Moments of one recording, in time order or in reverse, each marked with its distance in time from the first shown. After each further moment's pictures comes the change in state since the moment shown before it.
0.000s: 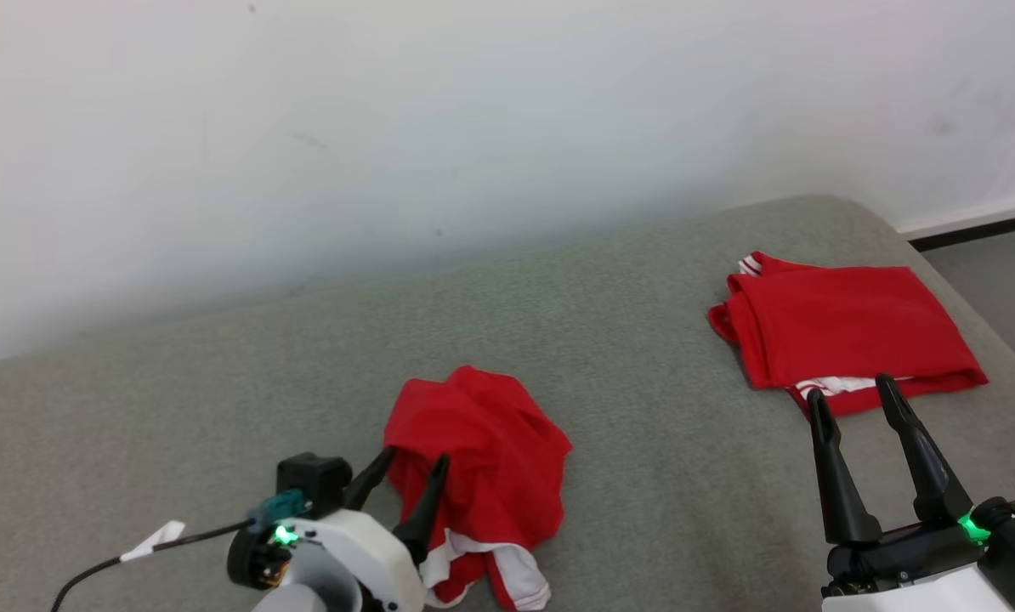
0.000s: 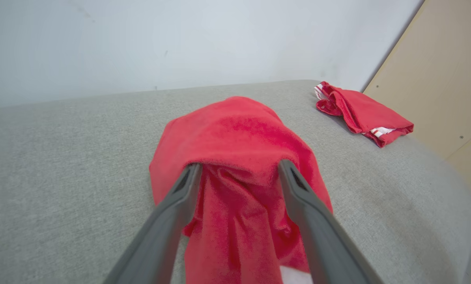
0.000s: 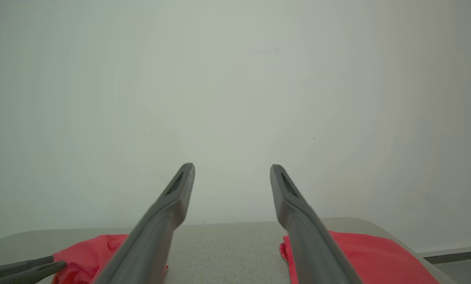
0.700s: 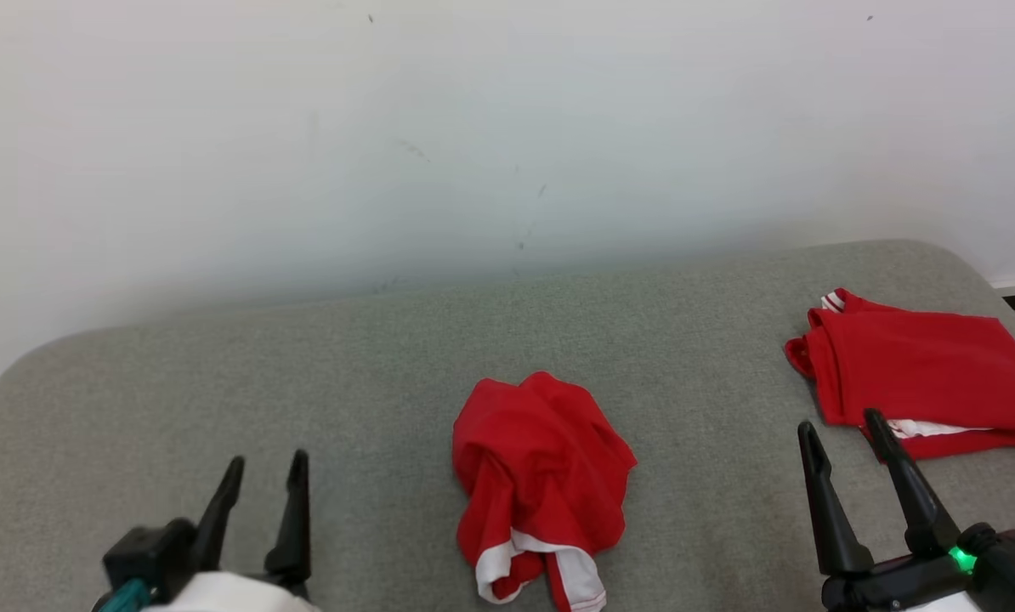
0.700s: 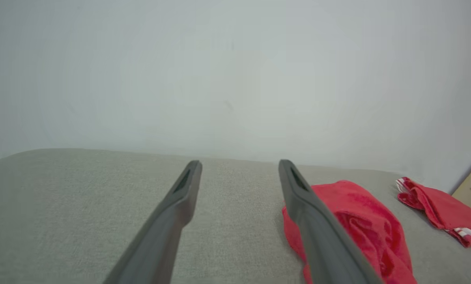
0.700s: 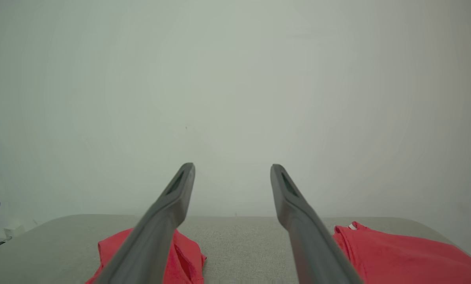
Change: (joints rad) left arm 0.275 0.120 0.198 -0.419 -0.012 0.189 -0.113; right arm 0.041 -0.004 0.010 0.018 0.008 0.000 0.000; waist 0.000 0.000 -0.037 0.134
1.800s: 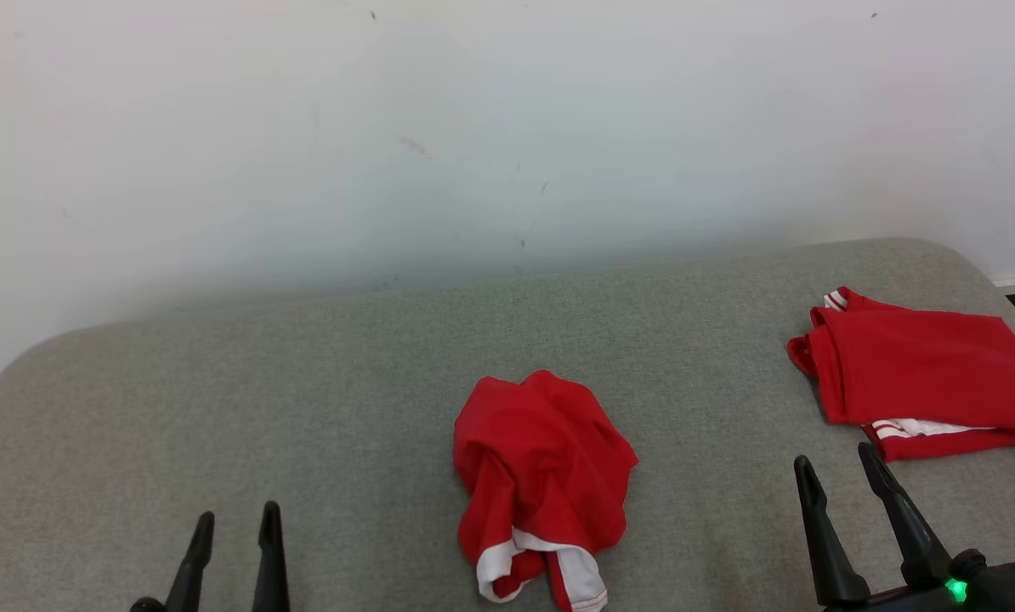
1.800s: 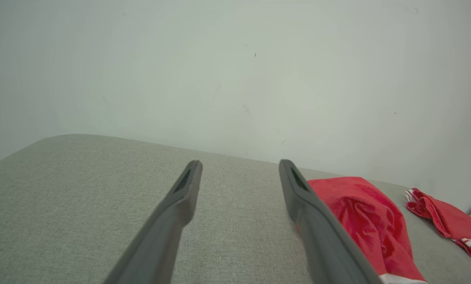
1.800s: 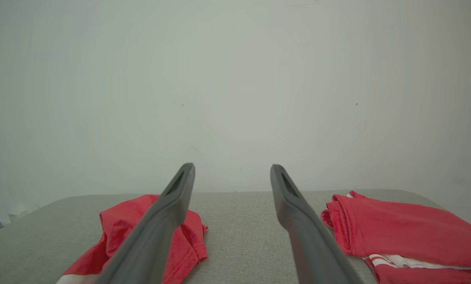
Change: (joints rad) left arm 0.216 -0.201 0.278 -0.132 0.202 -0.143 -0.006; right arm 0.053 -0.001 0.006 0.032 0.006 0.000 0.000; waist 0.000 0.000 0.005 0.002
